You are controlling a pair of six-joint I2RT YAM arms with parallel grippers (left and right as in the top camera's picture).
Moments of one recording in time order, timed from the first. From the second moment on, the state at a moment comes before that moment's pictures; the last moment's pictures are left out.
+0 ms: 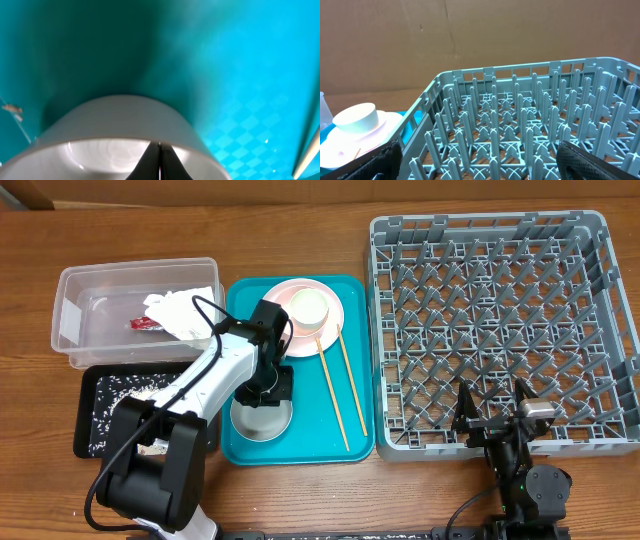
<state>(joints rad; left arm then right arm) -0.33 1.79 1.13 -0.96 0.11 -0.31 0.01 0.01 0.02 -0.03 -0.08 0.12</state>
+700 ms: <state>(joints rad) -0.33 1.52 1.38 -1.25 0.14 -0.31 0.01 0.01 0.02 -0.03 -0.08 0.12</state>
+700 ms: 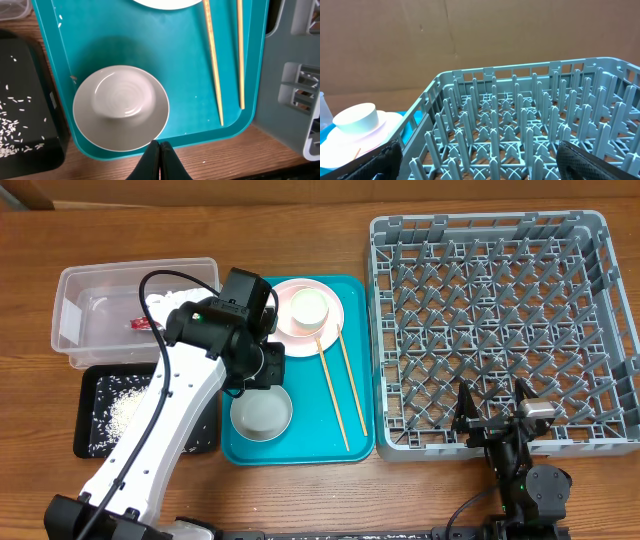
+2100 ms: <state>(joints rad) 0.54 1.52 1.38 -1.34 0.89 0.01 0.33 1.21 1.29 -0.77 -0.52 0.39</state>
